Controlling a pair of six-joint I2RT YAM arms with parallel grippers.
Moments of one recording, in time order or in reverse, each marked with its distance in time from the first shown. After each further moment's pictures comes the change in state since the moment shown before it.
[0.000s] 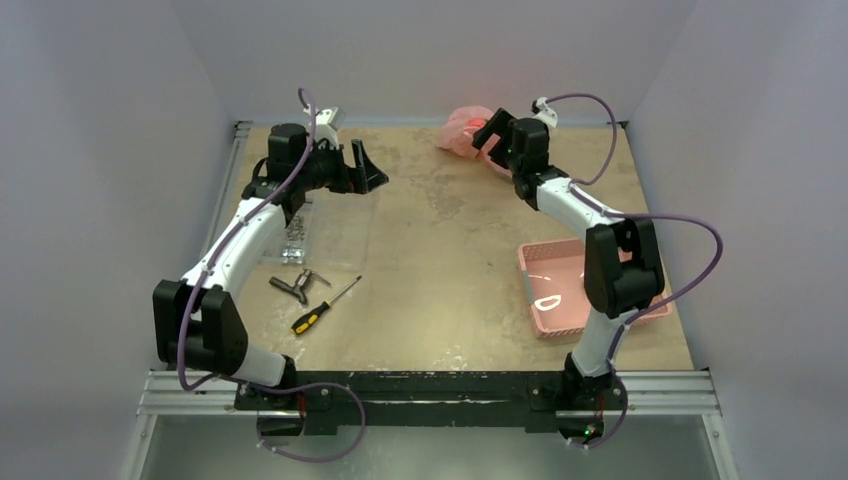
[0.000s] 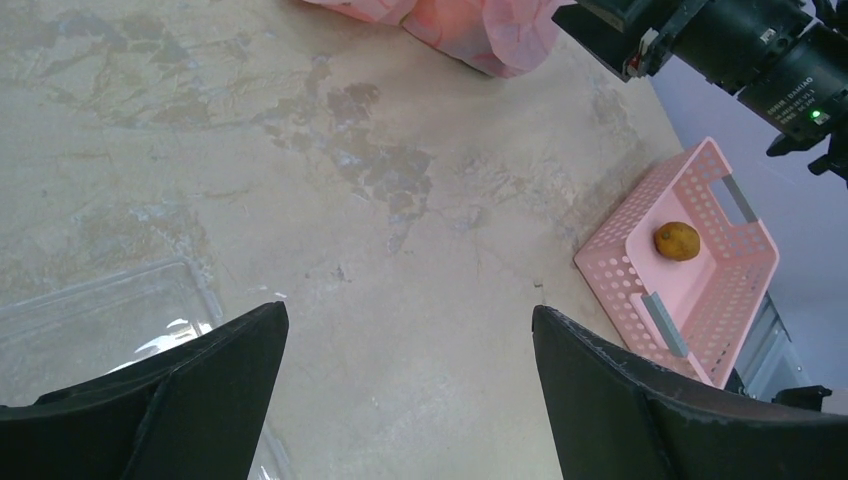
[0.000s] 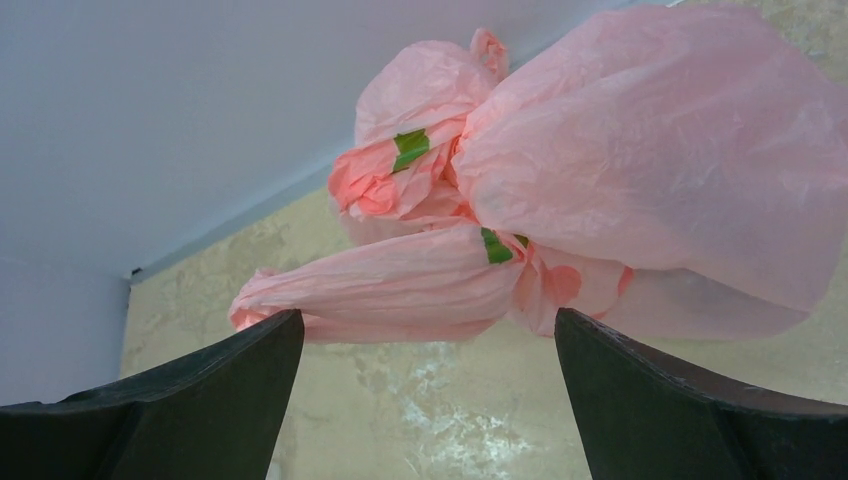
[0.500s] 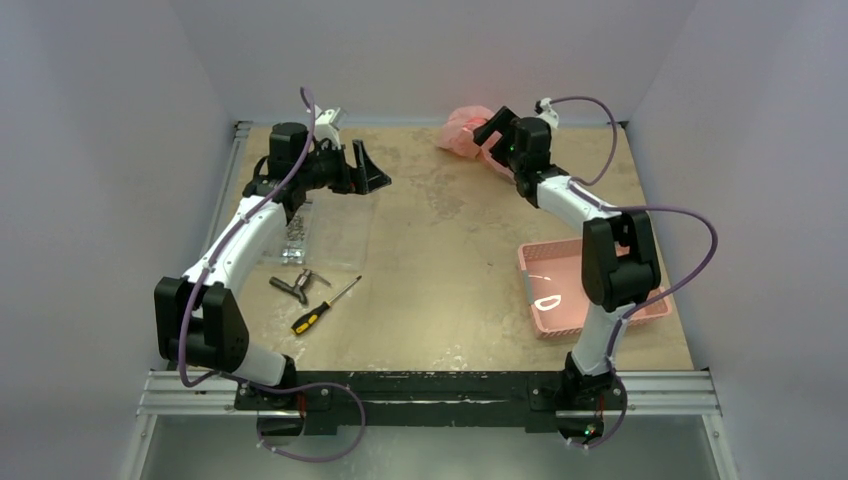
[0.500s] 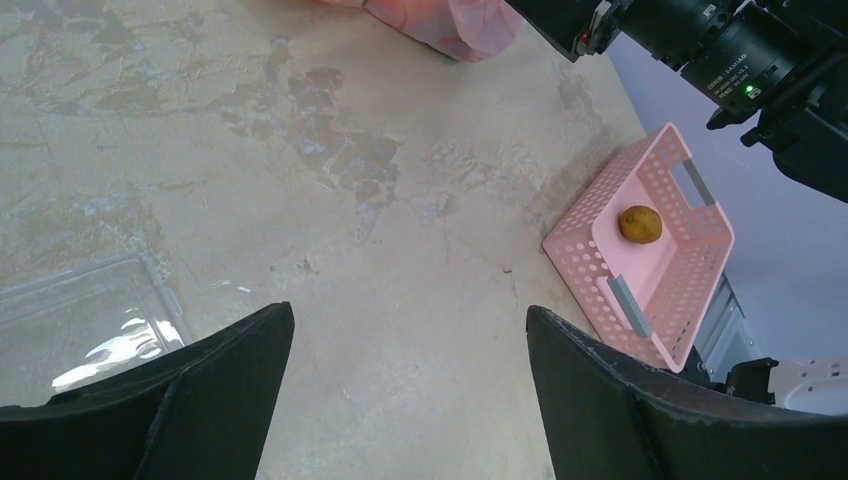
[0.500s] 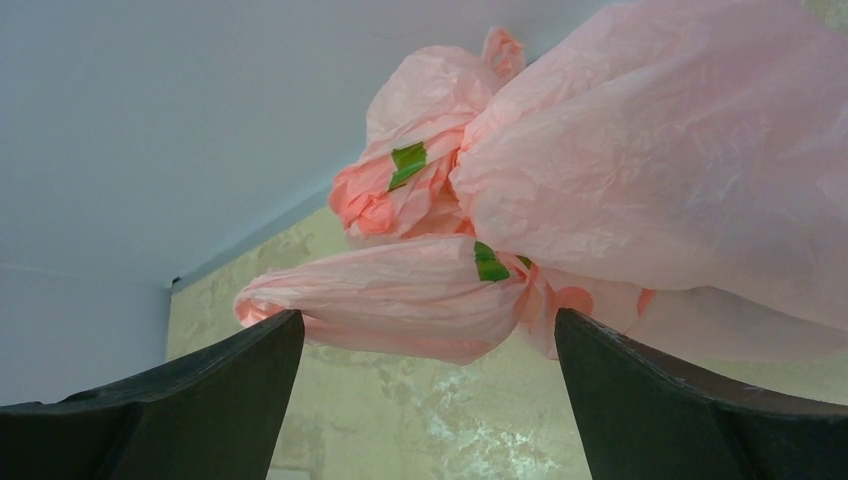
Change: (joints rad) left arm 0.000 0.024 0.020 -0.024 0.074 -0.034; right arm -0.030 0.065 0.040 0.029 -0.040 0.114
